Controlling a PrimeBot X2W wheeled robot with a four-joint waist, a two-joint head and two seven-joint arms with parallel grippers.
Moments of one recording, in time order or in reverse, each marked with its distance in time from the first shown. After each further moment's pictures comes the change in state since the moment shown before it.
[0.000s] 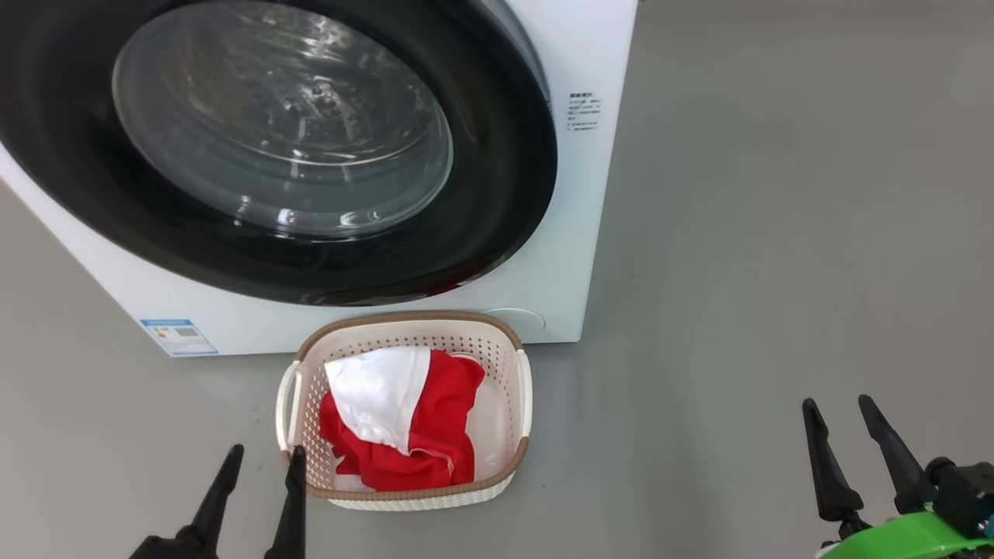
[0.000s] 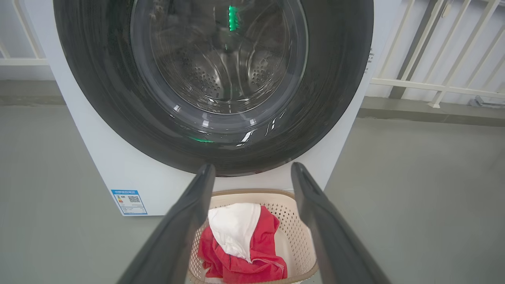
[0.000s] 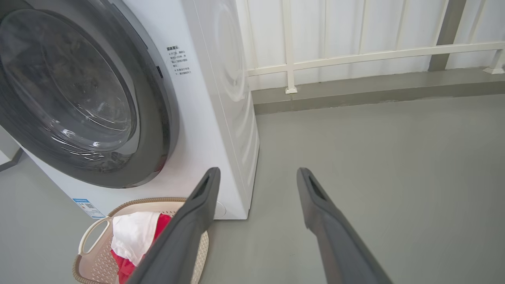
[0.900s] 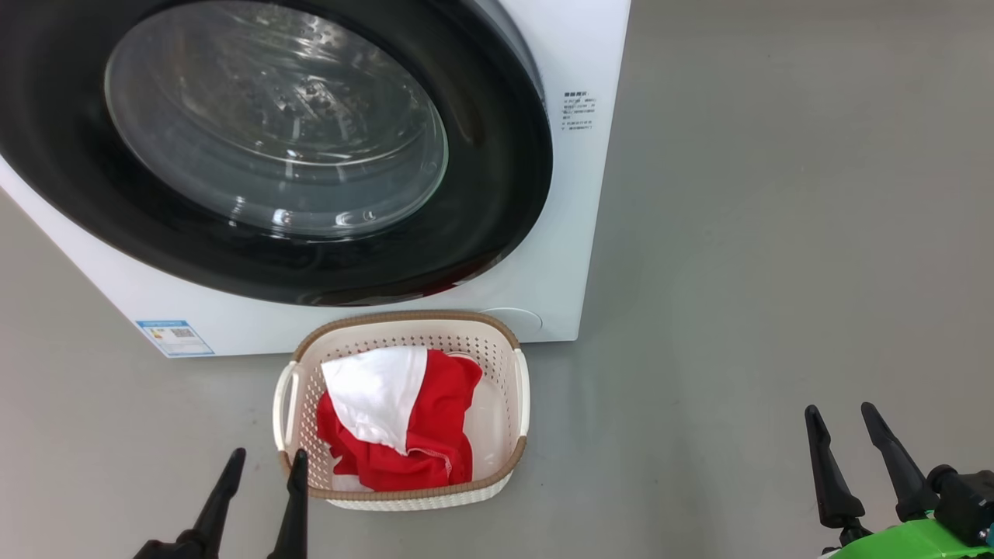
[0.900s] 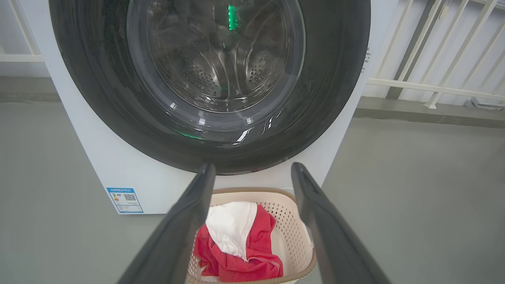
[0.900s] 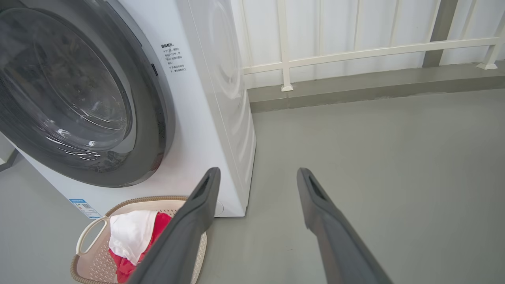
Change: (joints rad) left arm 0.015 0.001 -0.008 -0.012 -0.012 0.000 0.000; right arm 0.027 0.015 -0.024 -0.008 -0.006 0.000 0.000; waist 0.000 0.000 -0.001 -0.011
